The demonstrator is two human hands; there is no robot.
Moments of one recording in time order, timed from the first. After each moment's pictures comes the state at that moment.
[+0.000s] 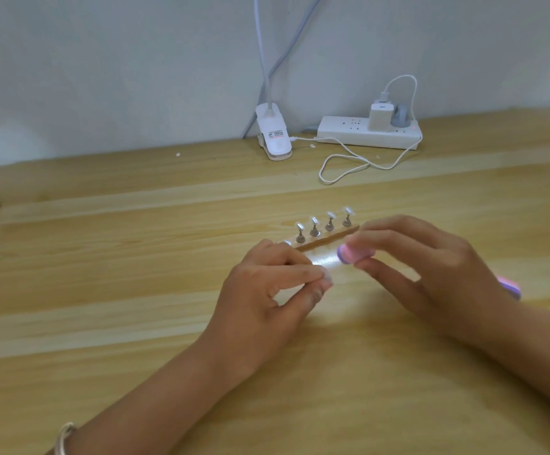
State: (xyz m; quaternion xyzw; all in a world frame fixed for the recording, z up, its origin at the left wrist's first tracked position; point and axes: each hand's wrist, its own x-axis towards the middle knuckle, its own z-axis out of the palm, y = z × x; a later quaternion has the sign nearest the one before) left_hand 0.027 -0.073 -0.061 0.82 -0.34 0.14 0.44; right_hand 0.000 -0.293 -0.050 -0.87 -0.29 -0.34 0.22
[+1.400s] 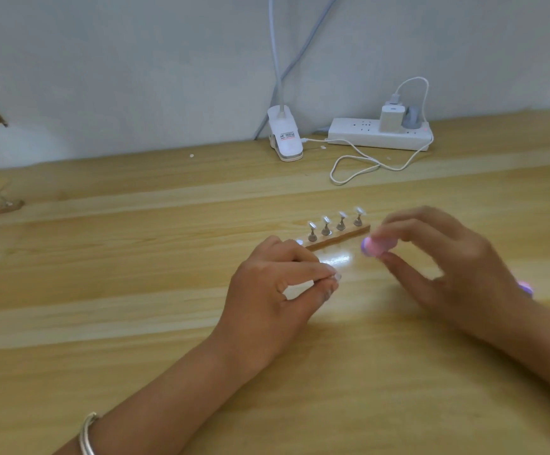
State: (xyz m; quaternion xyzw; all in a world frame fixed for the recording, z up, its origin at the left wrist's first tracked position) left_hand 0.025 -0.071 -0.058 0.82 -0.31 0.16 0.46; right_hand -0.001 -0.296 -0.053 -0.88 -0.24 -0.35 0.23
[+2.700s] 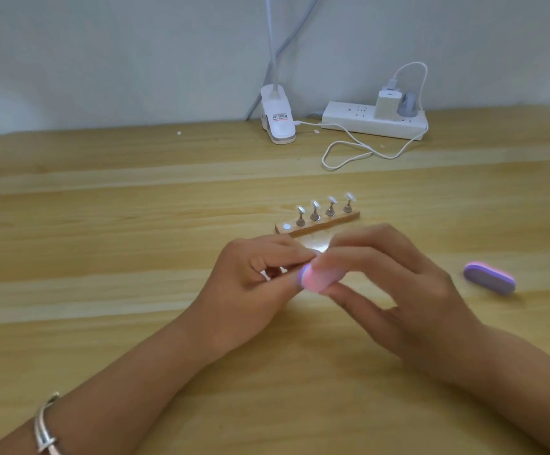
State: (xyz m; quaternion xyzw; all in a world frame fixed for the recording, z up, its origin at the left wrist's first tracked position) left_hand 0.027 -0.063 -0.054 0.74 -0.36 0.01 0.57; right_hand -0.017 -0.261 -0.063 -0.83 -0.33 -0.31 0.31
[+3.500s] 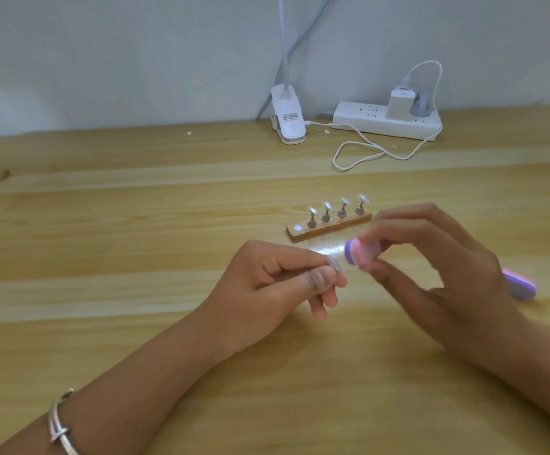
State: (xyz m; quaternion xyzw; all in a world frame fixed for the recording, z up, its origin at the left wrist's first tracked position) left_hand 0.025 -0.061 -0.052 0.67 -0.34 -0.11 0.66; right_hand -0.013 -0.275 -0.051 -0.83 -0.31 -0.33 0.33
